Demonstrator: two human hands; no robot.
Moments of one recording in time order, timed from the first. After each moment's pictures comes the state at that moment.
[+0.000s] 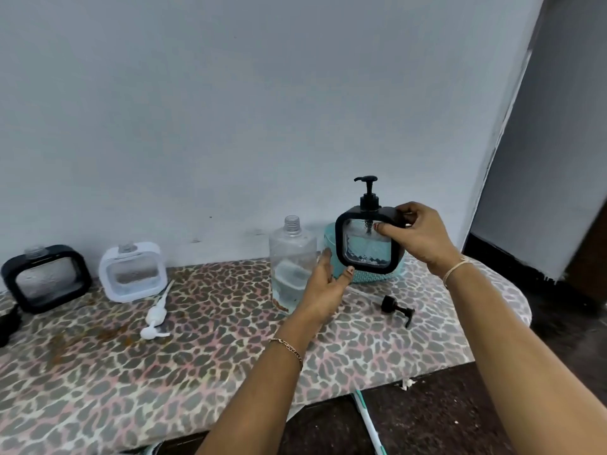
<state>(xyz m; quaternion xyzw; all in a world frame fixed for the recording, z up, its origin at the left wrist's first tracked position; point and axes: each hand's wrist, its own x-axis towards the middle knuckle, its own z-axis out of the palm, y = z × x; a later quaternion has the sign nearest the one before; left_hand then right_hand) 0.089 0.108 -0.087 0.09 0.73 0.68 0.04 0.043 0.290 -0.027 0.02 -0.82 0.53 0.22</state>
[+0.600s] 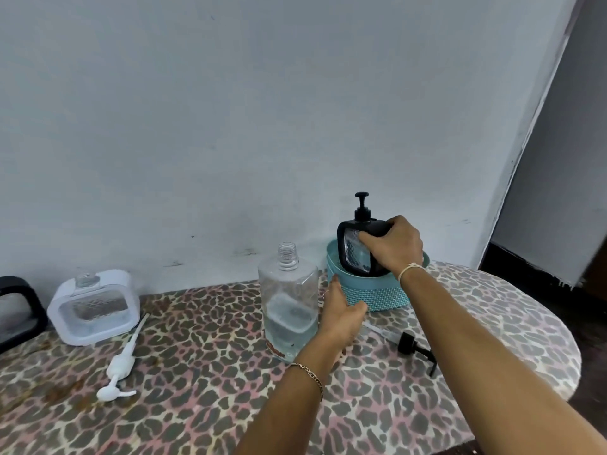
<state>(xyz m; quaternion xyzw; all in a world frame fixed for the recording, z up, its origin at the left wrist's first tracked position) 0.012 0.135 -0.118 0.02 0.77 0.64 0.07 -0.057 0.252 -0.051 -0.13 -0.88 0.40 0.23</state>
